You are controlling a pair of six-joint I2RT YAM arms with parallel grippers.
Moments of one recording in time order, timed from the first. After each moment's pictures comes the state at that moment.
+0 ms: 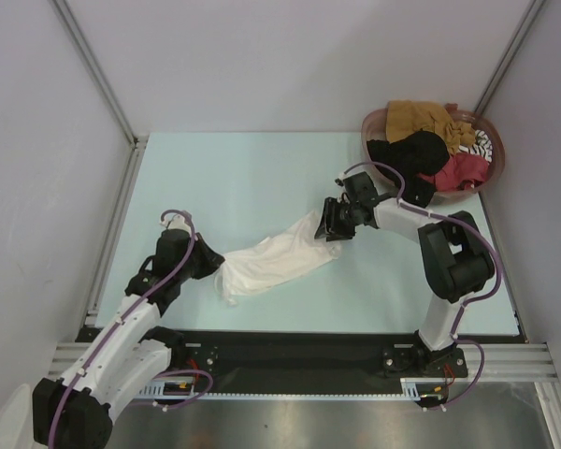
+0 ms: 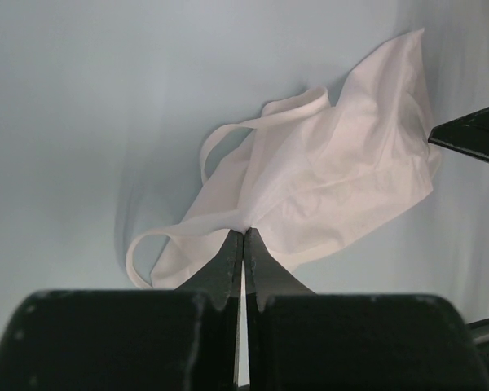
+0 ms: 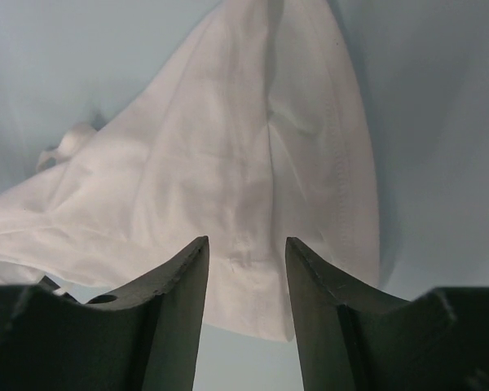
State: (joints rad) left arm -0.30 0.77 0.48 -0.38 0.05 -0.68; right arm 0.41 1.81 1.14 -0.30 -0.38 0.50
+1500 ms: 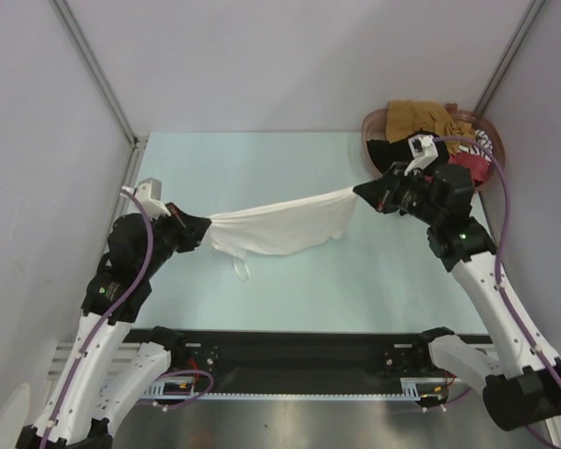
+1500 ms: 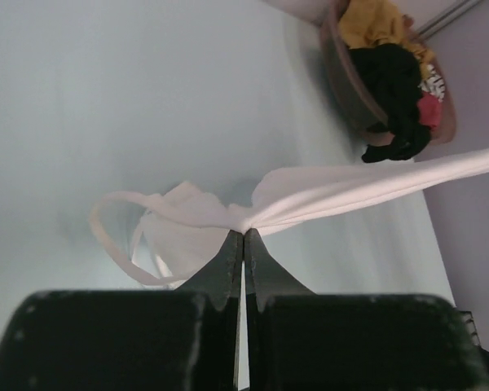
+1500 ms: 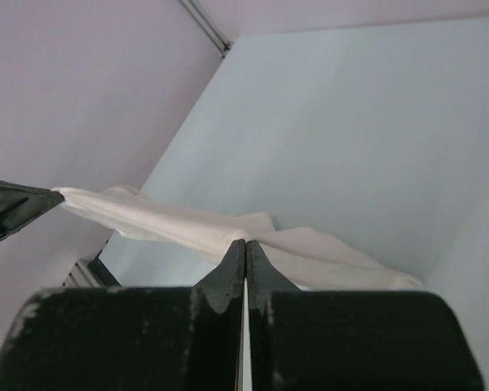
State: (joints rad) left arm -0.30 0.65 0.87 -0.53 0.07 -0.58; right arm 0.26 1.03 1.02 -0.20 -0.49 0.48
